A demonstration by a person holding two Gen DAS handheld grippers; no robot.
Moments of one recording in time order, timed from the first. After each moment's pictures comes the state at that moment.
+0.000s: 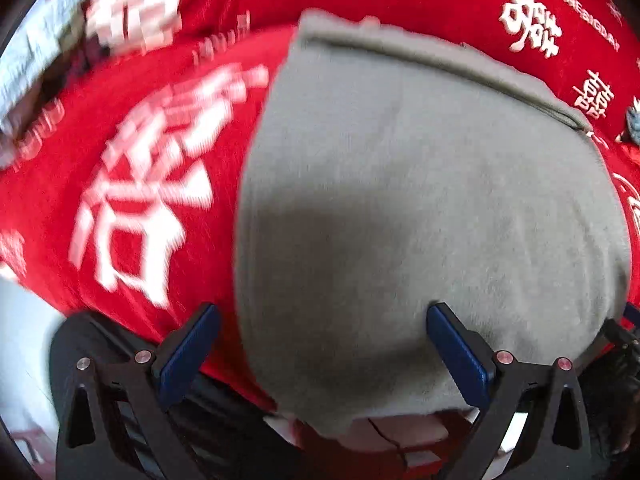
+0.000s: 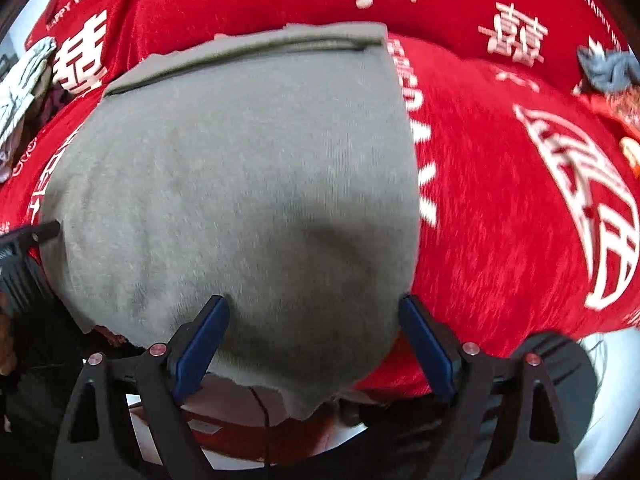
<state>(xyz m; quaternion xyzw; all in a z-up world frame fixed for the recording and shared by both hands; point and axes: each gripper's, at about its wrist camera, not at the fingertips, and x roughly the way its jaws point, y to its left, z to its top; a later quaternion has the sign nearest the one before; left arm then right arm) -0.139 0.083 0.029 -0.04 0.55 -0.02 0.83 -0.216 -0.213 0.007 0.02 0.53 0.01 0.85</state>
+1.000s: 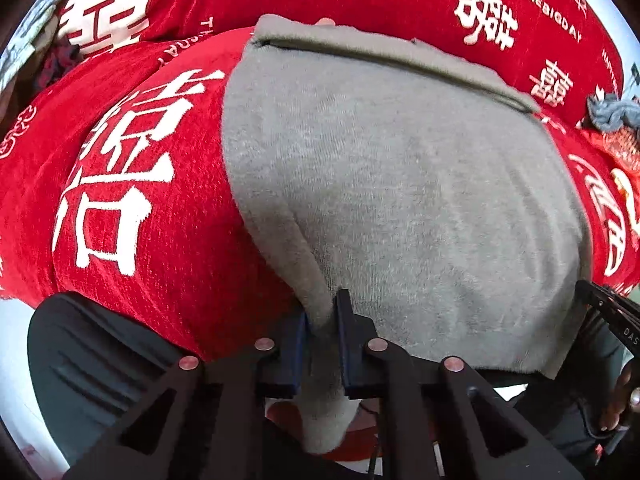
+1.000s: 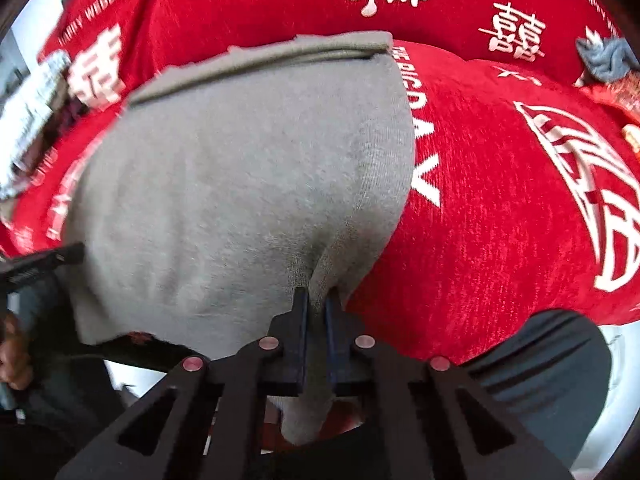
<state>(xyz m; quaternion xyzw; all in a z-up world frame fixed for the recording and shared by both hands) -0.172 0.073 0.051 -0.05 0.54 -0.08 0.84 -0.240 -0.221 0.028 0.09 0.50 0.06 0.86</state>
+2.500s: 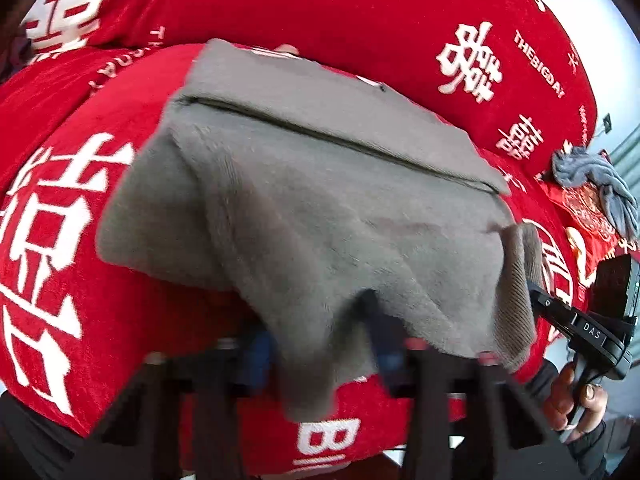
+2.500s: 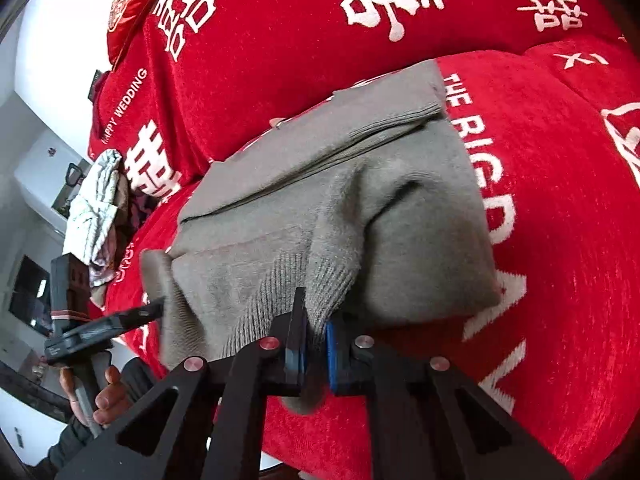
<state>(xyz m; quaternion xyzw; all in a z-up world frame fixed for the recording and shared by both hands) -0.071 0.055 0.069 -0.14 0.53 -0.16 0.82 -0.134 -0.251 0.023 0.24 0.44 0.17 0.85</state>
